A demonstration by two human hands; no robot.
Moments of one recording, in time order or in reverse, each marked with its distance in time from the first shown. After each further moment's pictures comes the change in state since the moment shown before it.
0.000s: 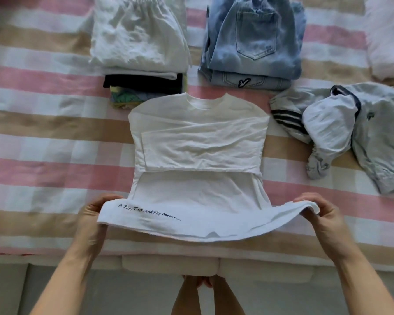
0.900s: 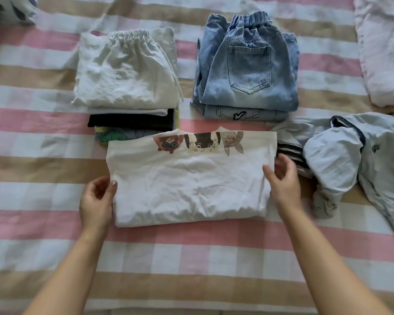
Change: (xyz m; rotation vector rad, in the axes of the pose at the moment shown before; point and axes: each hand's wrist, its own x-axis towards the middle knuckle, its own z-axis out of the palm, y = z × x) left_hand 0.124 0.014 0.047 0.252 0.282 0.057; right_hand 0.156 -0.029 0.076 -0.167 0.354 -0.021
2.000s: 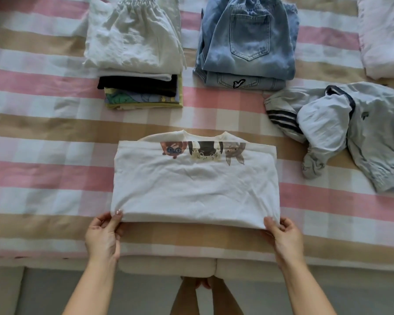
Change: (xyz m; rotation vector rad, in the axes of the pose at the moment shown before) left_hand -0.127 -0.058 -0.047 -0.517 0.161 -0.474; right_hand -0.157 0.104 -0.065 0.203 0.004 0.452
